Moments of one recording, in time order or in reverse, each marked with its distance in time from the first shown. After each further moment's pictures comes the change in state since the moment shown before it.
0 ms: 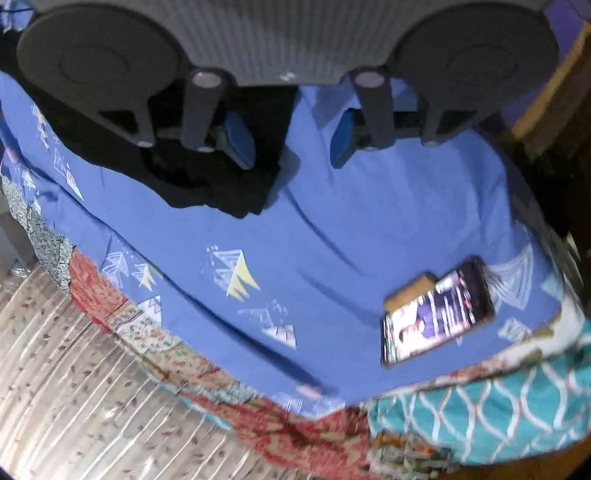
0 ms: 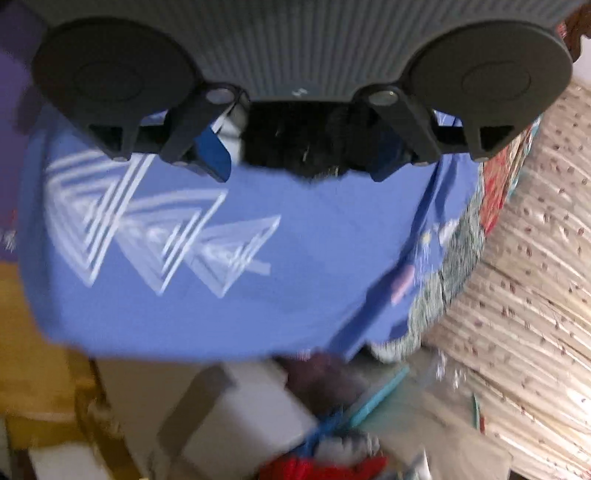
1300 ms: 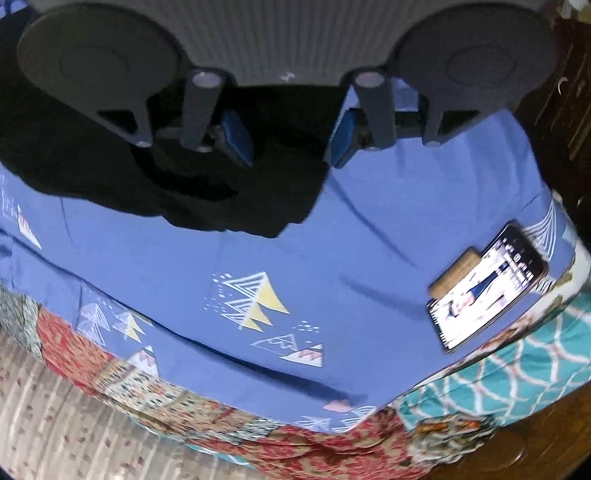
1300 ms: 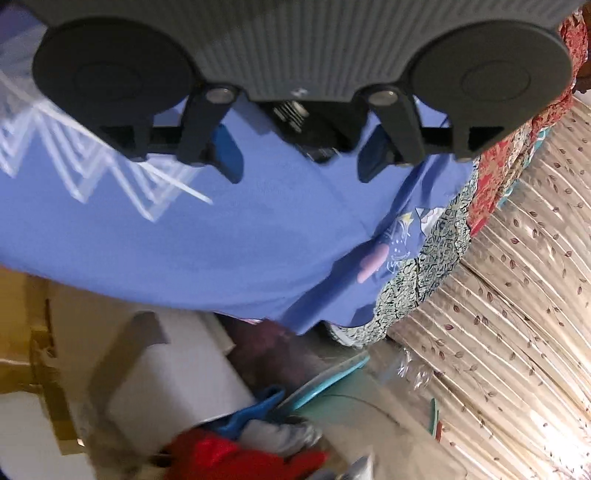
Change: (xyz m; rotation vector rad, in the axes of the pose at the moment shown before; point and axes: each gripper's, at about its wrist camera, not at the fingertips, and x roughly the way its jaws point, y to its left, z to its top) left arm 0.050 -0.089 0.003 0.171 0.046 0.200; right arm 0.017 0.028 0.028 -0.146 -0.085 0.073
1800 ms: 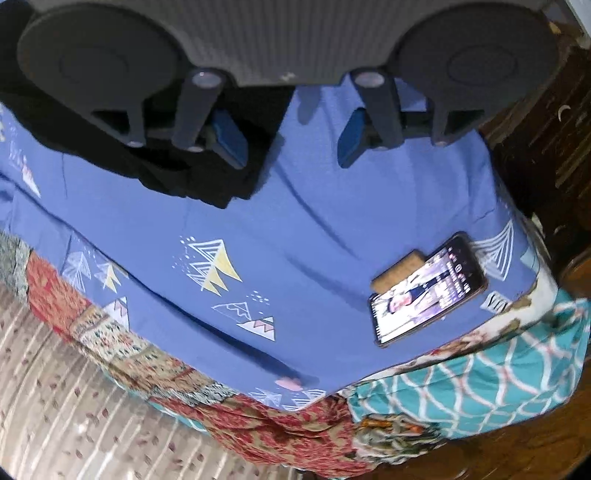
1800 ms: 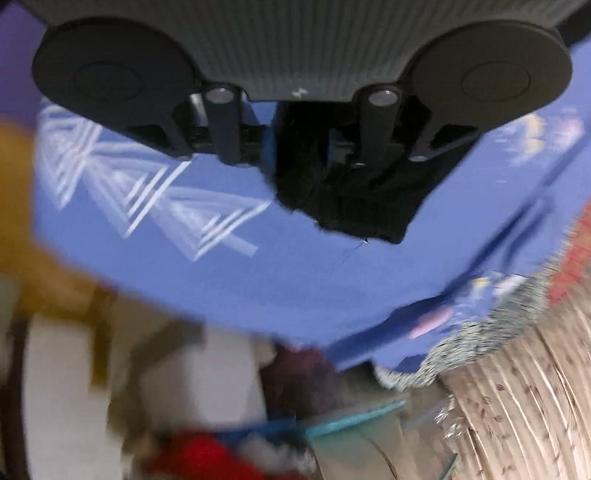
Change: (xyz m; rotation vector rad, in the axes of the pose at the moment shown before) left arm -0.032 0.057 0.000 -0.147 -0.063 -0.016; right arm 0.020 0.064 -0.053 -0.282 -0.061 -0.393
